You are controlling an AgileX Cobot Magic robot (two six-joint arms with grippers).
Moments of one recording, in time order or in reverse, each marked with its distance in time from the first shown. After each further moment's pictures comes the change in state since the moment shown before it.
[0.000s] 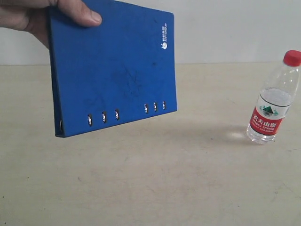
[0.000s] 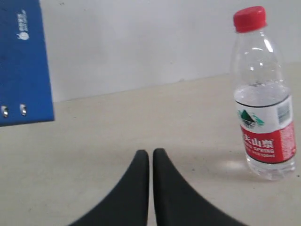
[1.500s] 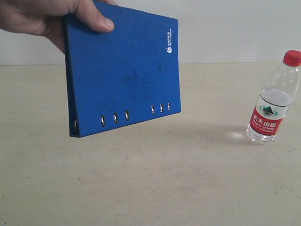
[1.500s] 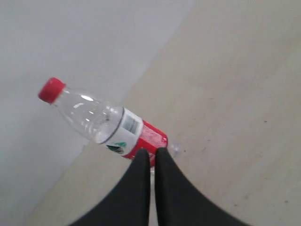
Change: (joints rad) left arm 0.000 0.000 0.000 -0.004 0.093 0.000; right arm -0.591 -0.076 0.000 0.655 0.178 -0.116
